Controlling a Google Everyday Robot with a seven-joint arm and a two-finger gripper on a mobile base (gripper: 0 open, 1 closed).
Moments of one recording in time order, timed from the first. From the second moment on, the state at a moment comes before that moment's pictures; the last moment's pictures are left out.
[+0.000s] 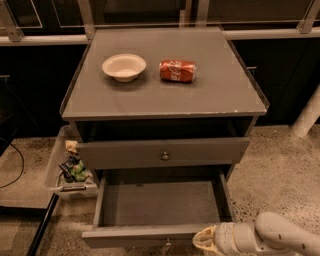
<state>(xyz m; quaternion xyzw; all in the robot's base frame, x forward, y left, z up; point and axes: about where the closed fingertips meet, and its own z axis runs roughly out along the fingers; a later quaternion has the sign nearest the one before) 0.377 -0.157 0.419 -0.58 0.70 0.25 0.33</state>
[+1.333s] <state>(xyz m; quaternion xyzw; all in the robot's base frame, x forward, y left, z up) 0.423 -0.156 0.417 -0.57 0.70 0.22 0.37</state>
